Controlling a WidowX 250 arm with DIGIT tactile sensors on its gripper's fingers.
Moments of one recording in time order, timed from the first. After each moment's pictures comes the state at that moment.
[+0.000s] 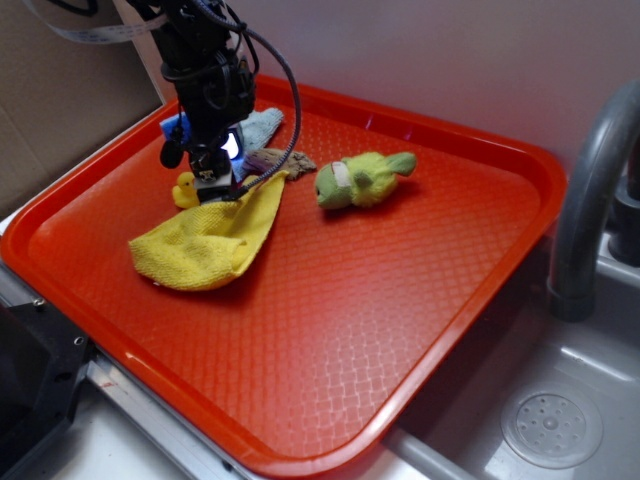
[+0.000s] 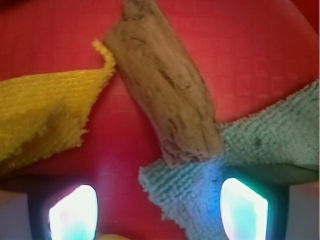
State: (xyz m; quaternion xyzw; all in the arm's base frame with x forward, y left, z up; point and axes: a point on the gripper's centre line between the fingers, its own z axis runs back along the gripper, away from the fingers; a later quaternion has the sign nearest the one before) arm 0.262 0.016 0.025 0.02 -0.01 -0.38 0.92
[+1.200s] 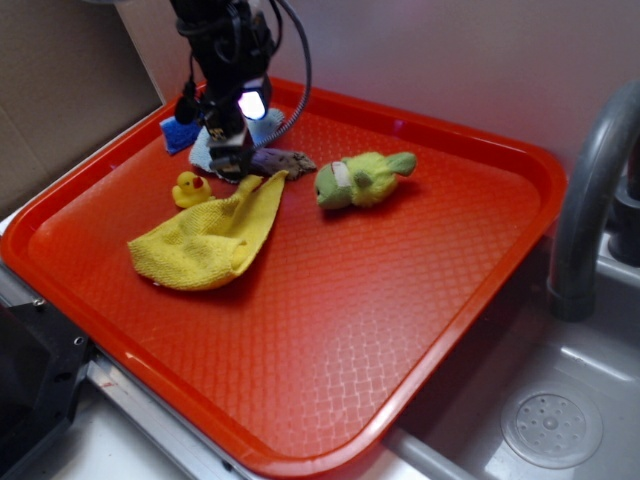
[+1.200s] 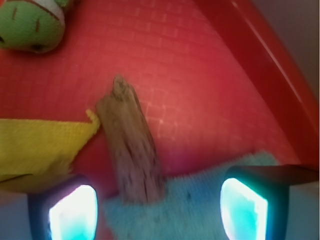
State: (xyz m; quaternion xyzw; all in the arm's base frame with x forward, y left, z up) arm 0.294 0.005 0.041 0.02 -0.04 -0.48 0.88
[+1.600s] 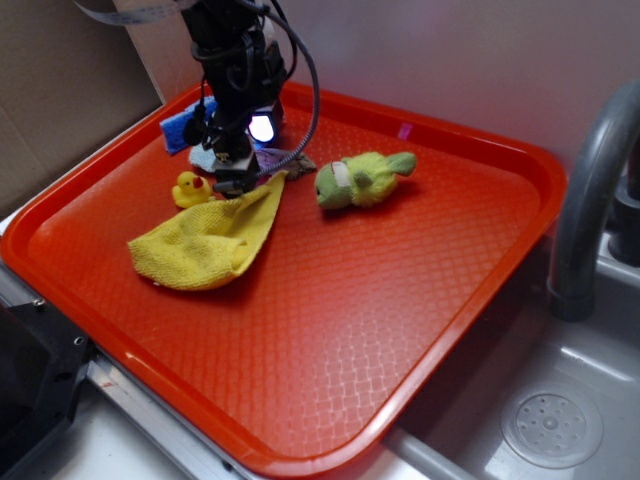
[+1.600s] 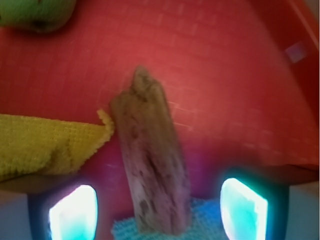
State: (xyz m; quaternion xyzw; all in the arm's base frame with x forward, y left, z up) arm 0.287 -0.001 0.028 0.02 -0.02 -0.50 0.86
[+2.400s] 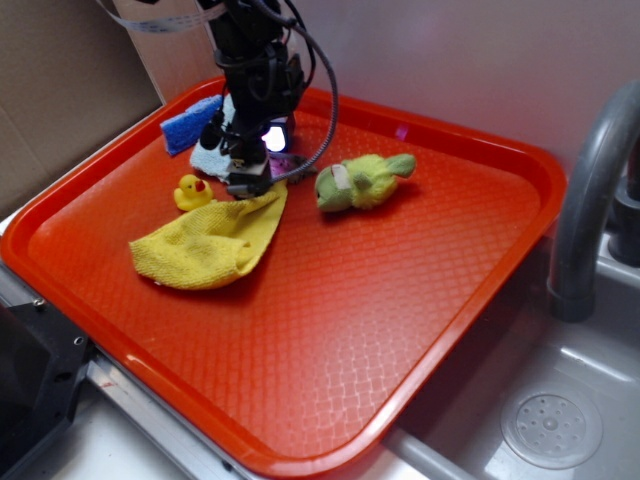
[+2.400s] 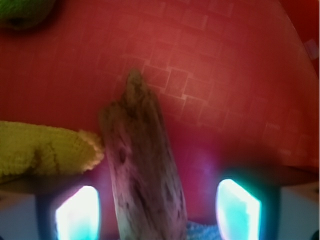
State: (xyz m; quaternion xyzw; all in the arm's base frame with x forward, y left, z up) arm 0.301 -0.005 0.012 0.04 0.01 -0.51 0.86
